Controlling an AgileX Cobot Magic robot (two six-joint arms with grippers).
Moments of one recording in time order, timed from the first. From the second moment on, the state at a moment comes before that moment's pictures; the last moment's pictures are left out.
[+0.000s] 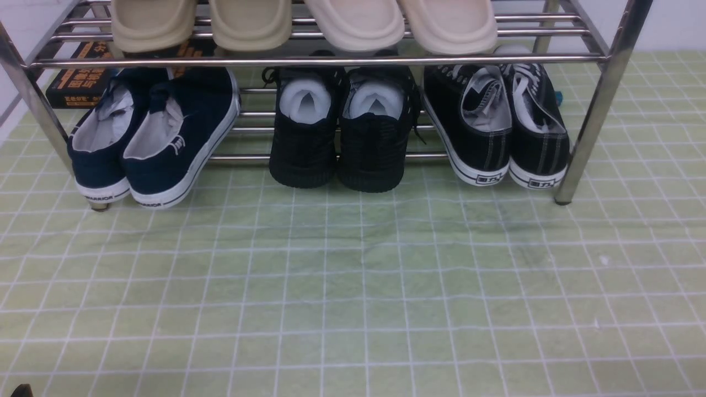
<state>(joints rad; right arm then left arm) -0.08 -0.01 0.01 0.07 0.40 0.09 -0.08 -0.01 0.02 0.38 0.38 -0.30</state>
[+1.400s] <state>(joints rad) -0.08 -0.01 0.01 0.07 0.40 0.09 -0.08 0.07 -0.25 -0.05 0.33 -1.02</state>
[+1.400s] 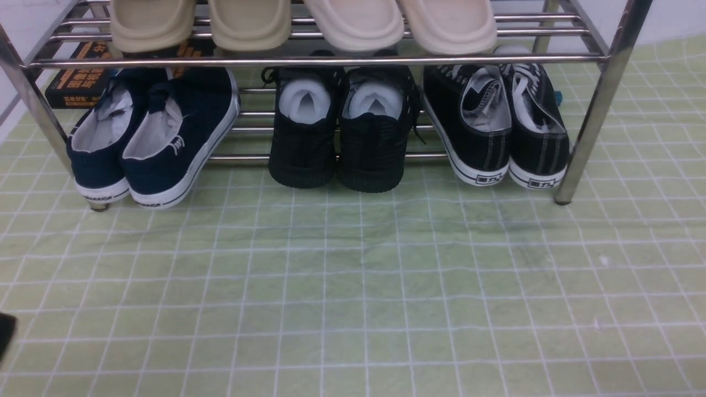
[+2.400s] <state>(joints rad) -0.08 -0.01 0.01 0.07 0.40 0.09 -0.08 1.48 -1.36 -0.18 0.95 -0.08</state>
